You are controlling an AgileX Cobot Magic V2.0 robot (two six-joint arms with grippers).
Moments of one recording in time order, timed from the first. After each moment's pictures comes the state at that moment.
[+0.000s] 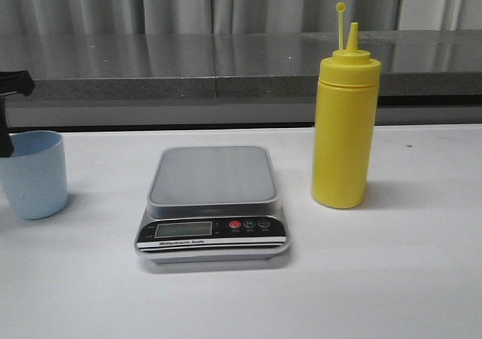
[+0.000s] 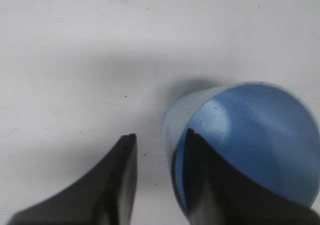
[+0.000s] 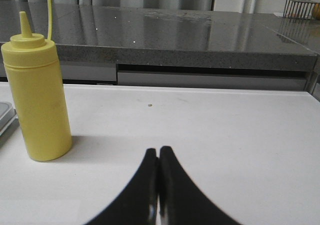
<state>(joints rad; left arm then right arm) 0.01 1.78 -1.19 -0.24 0.74 0.07 0.01 -0.01 0.03 -0.07 0.11 0.08</state>
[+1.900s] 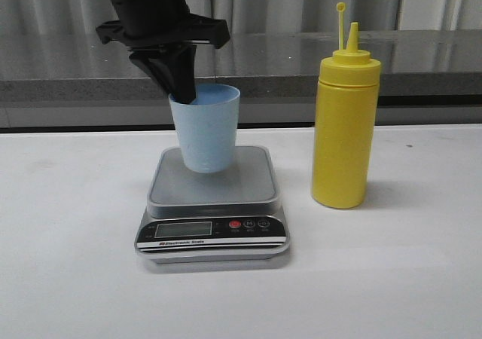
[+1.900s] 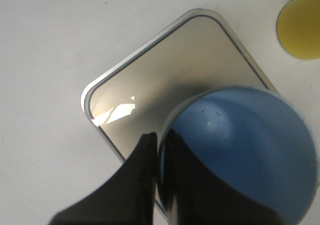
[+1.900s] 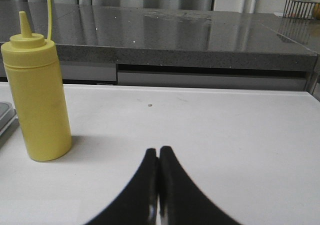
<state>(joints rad) -0.48 2.00 -1.77 -0.10 1.03 0.12 0.01 -0.01 0.03 -0.07 0.11 0.08</state>
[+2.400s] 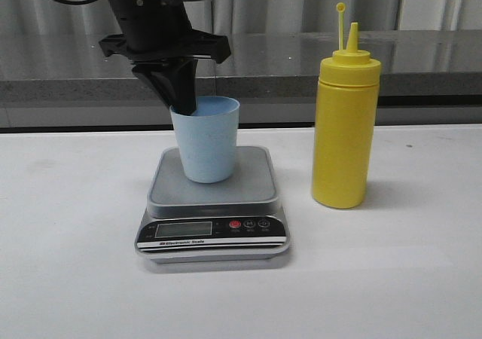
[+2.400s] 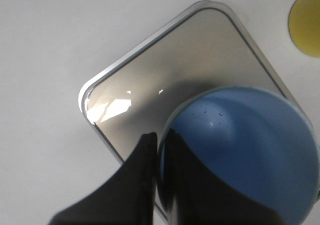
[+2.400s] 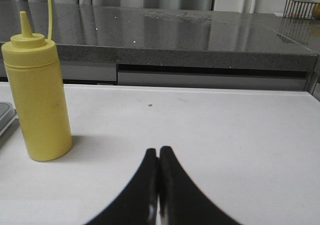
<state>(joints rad) -0.48 2.03 -1.77 -0.10 1.02 0.11 0.01 -0.01 0.03 -0.07 0.11 0.08</state>
